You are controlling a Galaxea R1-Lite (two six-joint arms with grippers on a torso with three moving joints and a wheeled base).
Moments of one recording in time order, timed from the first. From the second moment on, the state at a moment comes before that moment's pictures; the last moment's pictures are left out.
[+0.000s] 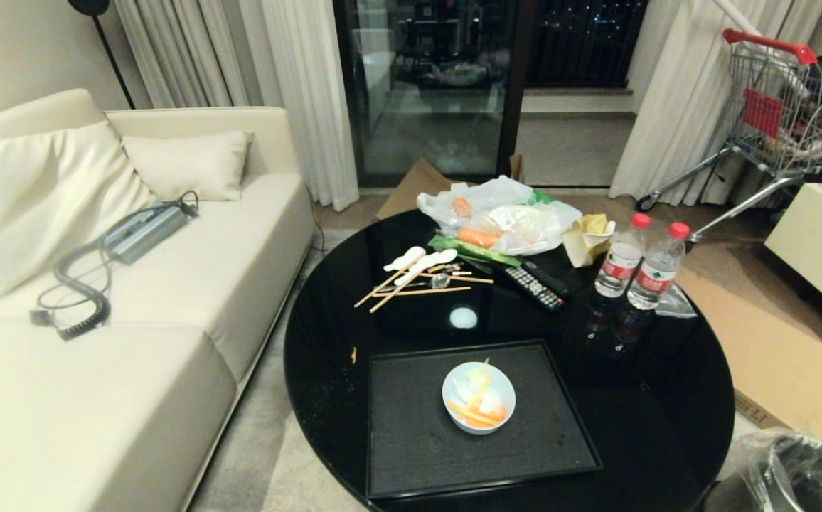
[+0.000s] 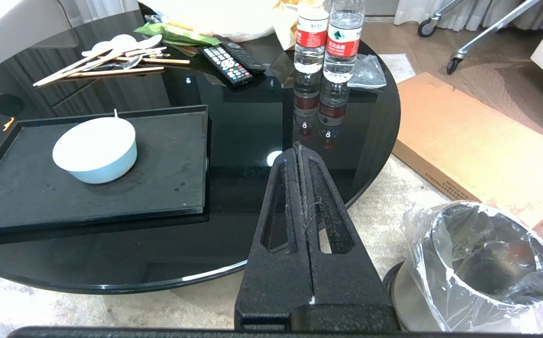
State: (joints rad) left arm 0.00 0.00 0.00 -0.01 0.01 -0.01; right arm 0.00 0.00 0.00 0.00 -0.02 0.00
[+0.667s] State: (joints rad) left arm 0.00 0.00 0.00 -0.01 0.01 -0.01; right arm 0.00 0.00 0.00 0.00 -0.02 0.00
